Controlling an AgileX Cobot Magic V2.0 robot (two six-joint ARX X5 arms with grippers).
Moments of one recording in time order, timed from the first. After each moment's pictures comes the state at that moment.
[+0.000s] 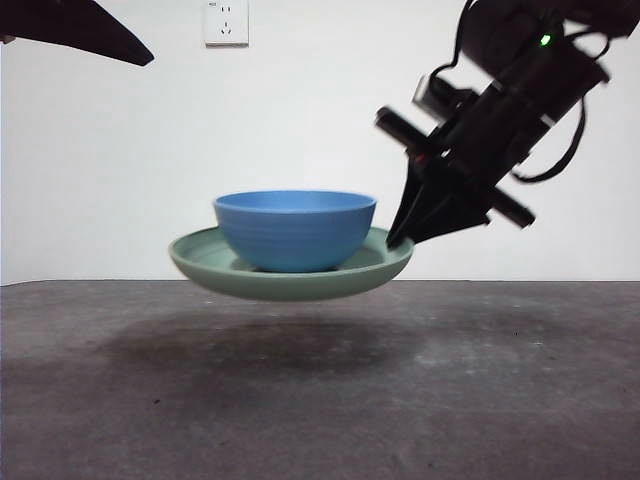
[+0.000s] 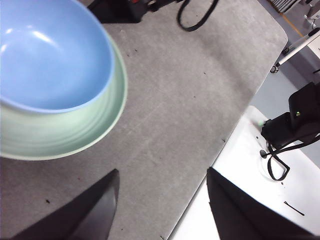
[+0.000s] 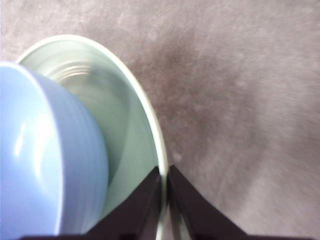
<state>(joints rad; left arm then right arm) -0.49 0.99 0.97 -0.73 0.61 -0.02 0.39 1.66 1.06 -0.18 -0.40 0.37</state>
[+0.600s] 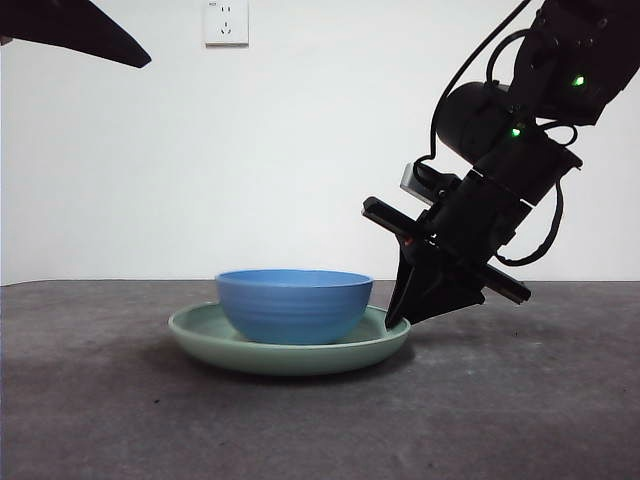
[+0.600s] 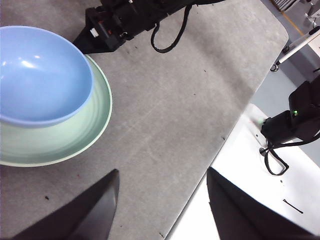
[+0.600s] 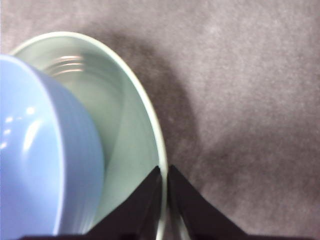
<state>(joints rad) -0.49 0.99 0.97 -0.74 0.61 -0.02 0.40 1.84 1.06 -0.14 -0.39 0.40</state>
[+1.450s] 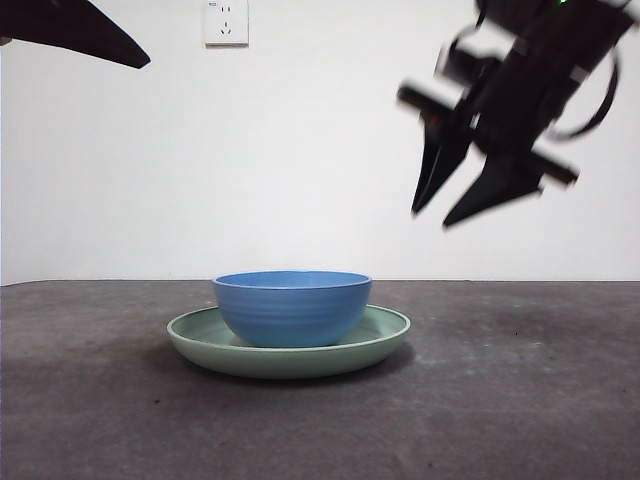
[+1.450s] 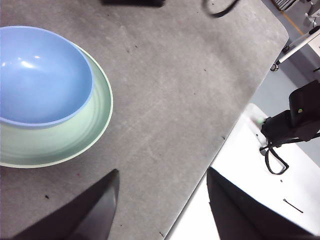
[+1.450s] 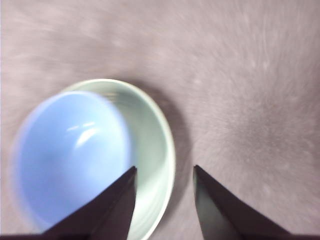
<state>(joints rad) -0.49 0.99 0.97 -0.74 0.61 -0.02 0.39 1.49 1.06 -0.36 -0.26 0.34</state>
